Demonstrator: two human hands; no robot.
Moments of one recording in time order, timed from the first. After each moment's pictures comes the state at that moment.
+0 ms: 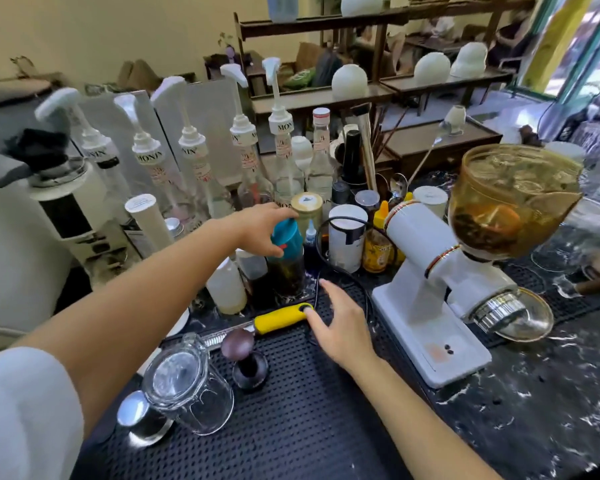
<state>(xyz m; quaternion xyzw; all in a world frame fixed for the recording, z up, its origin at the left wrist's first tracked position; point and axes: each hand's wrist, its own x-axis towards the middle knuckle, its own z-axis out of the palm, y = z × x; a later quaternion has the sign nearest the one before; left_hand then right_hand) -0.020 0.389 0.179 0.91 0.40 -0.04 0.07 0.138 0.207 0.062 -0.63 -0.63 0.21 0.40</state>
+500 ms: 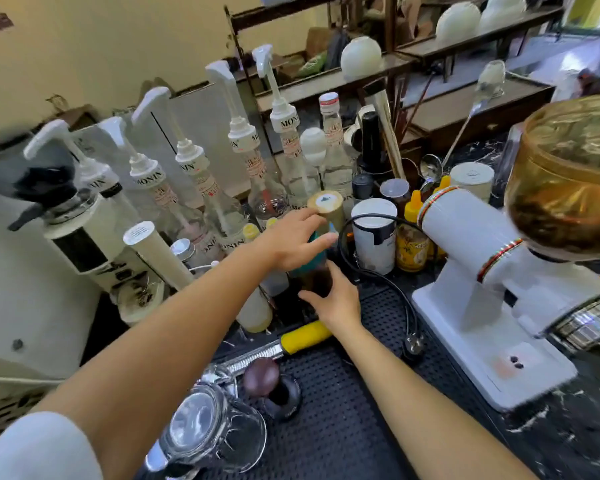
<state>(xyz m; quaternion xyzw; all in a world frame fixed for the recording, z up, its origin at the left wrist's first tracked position) 0.011 0.386 0.162 0.91 0.40 0.01 0.08 0.100 0.320 0.016 -0.68 -0.49 0.33 0.43</state>
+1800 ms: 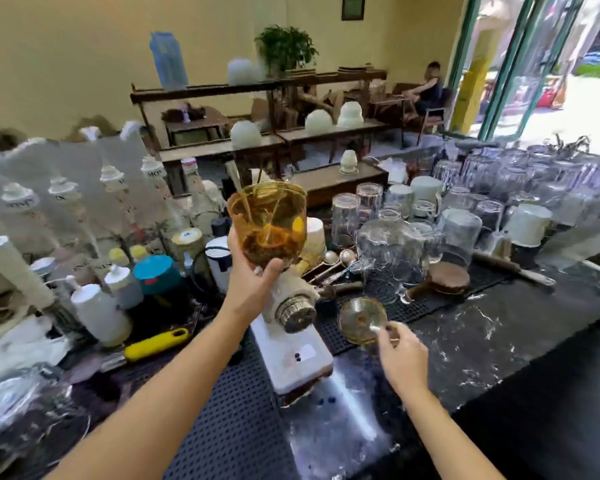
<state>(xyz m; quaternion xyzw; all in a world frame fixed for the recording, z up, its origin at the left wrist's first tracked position) 0.220 0.195 0.180 0.67 0.35 0.52 0.39 0.449 0.090 0.044 -0.78 -0.39 0.14 0.48</state>
